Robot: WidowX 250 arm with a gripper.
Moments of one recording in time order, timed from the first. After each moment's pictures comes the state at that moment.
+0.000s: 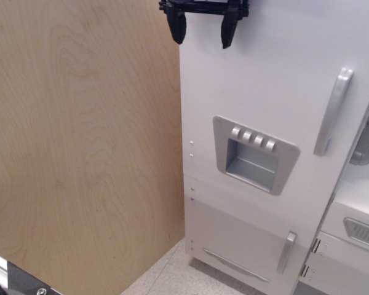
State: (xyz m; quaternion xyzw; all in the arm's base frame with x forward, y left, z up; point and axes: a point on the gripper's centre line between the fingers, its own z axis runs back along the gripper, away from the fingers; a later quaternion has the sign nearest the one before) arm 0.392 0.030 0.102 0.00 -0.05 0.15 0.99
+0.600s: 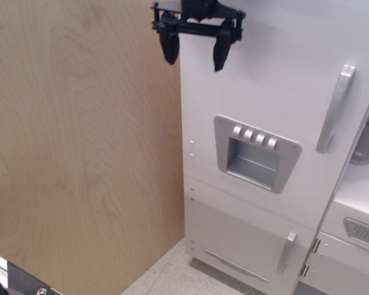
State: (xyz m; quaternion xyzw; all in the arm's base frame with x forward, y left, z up) arm 0.356 0.025 0.094 0.01 -0.04 0.11 0.99
